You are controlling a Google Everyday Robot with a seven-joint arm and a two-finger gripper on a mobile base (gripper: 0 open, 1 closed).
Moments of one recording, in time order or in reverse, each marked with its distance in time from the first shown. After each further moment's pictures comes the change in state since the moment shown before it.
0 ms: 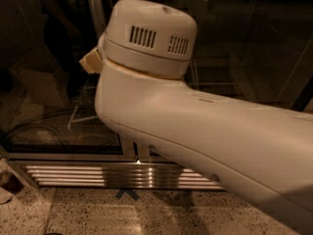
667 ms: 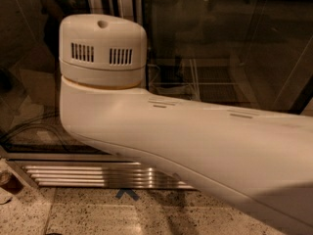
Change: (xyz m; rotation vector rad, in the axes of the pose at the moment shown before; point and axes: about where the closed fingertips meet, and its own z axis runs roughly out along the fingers) arm -0.002 0.024 0.009 0.058 0.028 0.093
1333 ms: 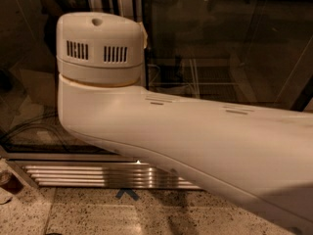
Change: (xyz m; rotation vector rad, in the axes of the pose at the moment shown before) arm 0.001 -0.009 0.002 0.041 0.013 0.006
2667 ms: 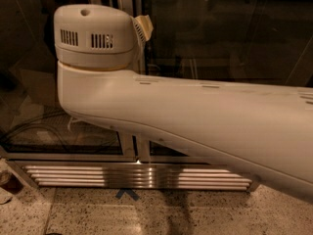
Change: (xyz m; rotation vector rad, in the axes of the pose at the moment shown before) arm -0.005 -0.021 0.029 0.098 0.015 0.023
